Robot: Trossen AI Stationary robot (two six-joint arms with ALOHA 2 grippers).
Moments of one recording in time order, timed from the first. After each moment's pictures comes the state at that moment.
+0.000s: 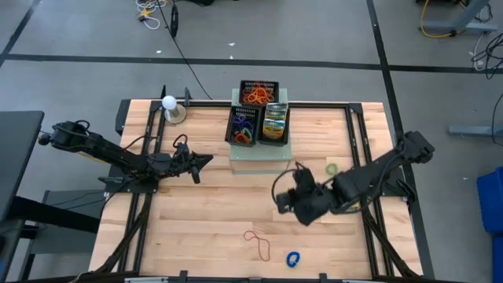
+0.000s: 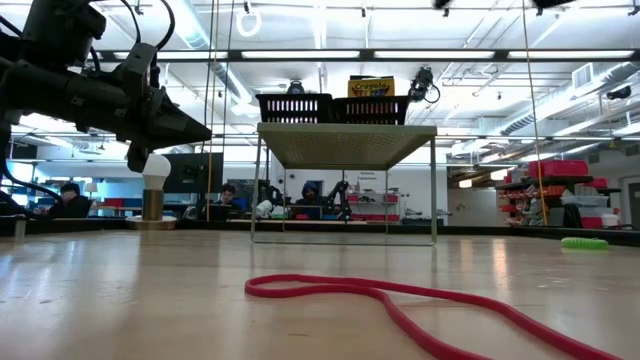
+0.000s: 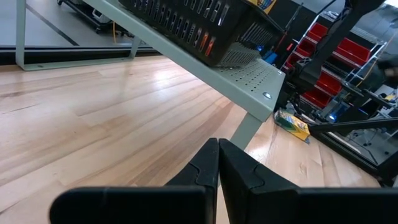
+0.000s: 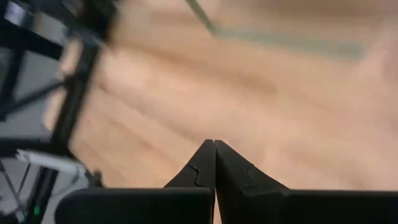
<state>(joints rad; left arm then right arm) -0.16 0.98 0.02 0.83 -0.58 -0.53 0.51 1.56 1.43 -0.91 0.52 1.62</state>
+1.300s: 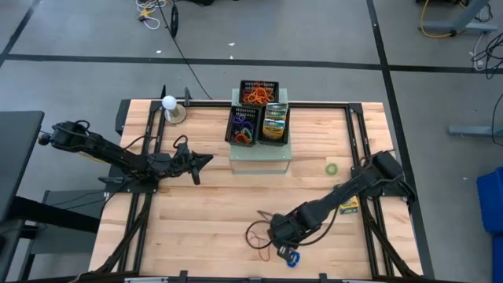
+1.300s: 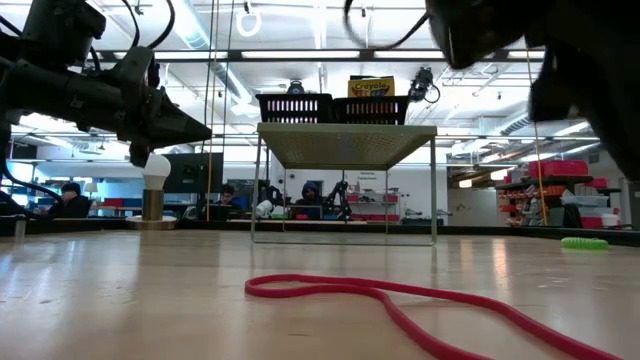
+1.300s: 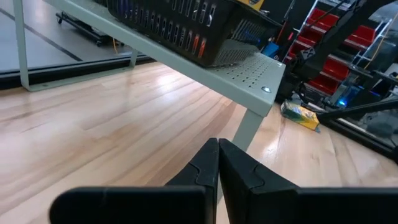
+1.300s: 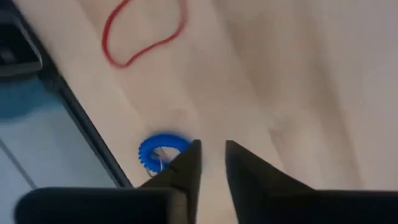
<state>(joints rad) -0.16 0.98 0.02 0.83 -0.58 -0.41 0.55 1.93 1.43 -0.84 -0.17 1.03</state>
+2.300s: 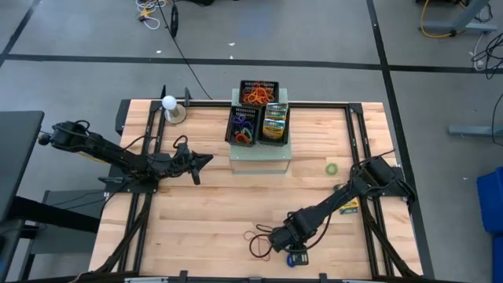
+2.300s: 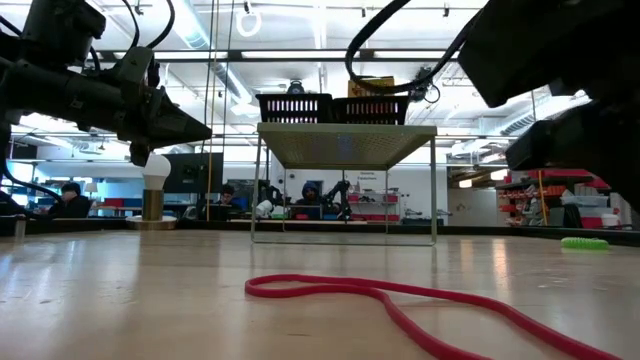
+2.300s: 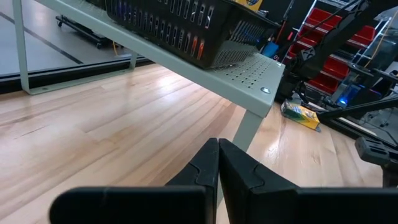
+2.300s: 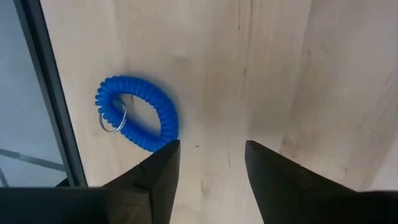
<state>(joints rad) -0.16 0.98 0.02 0.83 -0.58 -0.40 0.56 2.03 1.40 -0.84 -0.27 0.54</state>
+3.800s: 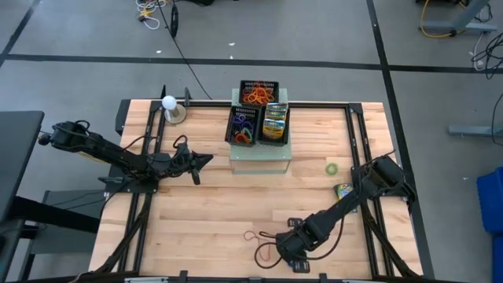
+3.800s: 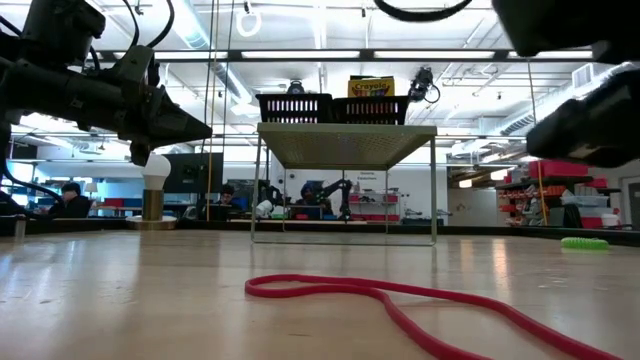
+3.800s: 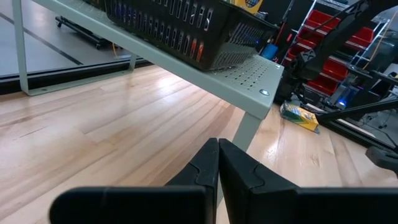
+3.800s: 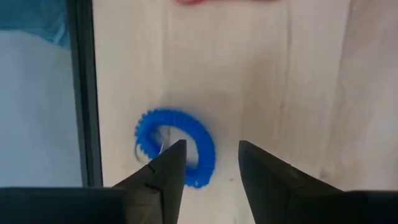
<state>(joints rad) -0.16 0.98 0.02 0.84 -0.58 -0.40 0.65 1.96 1.30 -0.60 -0.14 0.64</state>
